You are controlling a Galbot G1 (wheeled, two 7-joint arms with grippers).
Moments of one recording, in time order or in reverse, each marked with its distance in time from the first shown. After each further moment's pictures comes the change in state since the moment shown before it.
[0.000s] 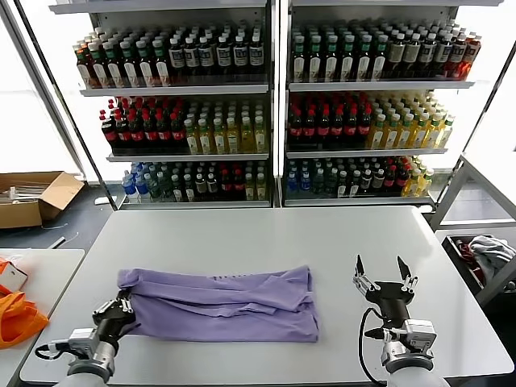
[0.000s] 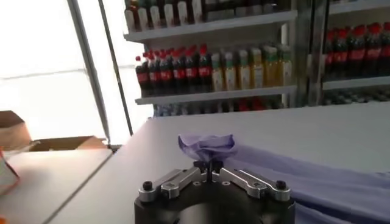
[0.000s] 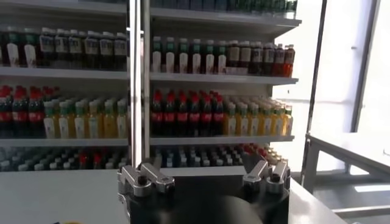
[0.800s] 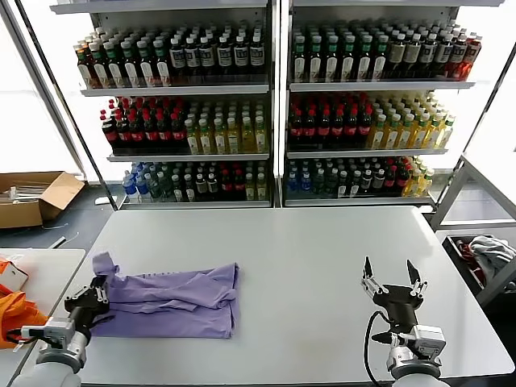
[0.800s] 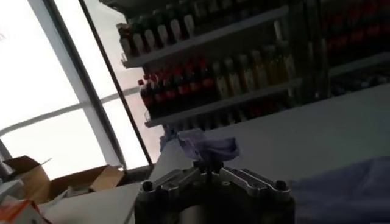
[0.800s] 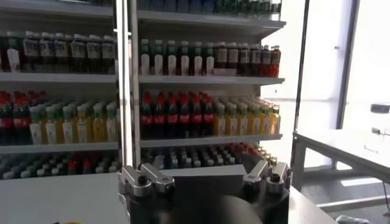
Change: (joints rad) left arm -0.006 0.083 0.002 -0.004 0.068 0.020 0.054; right arm -0.051 0.044 0.039 0.039 -0.015 0.004 0.008
